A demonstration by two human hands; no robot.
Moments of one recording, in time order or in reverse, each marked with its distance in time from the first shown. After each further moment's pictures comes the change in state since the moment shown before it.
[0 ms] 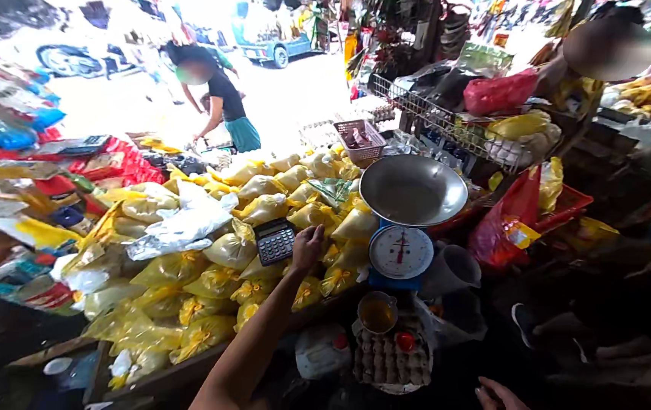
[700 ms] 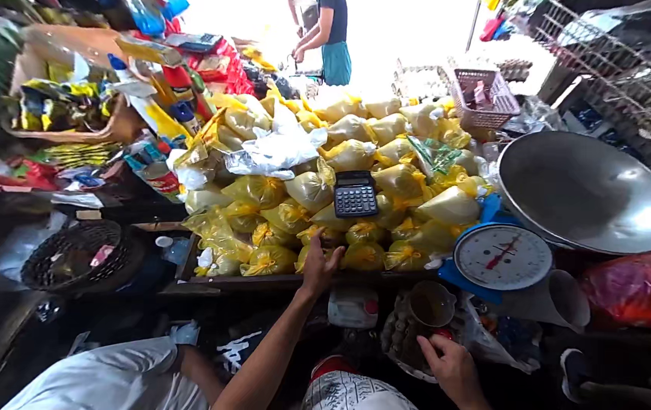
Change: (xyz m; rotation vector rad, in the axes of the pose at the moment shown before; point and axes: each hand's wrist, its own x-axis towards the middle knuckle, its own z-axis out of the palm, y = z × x) left_hand -0.149 -0.113 -0.096 0.223 0.302 -0.086; right_hand 0.071 -0.157 0.143 0.010 -0.165 -0.562
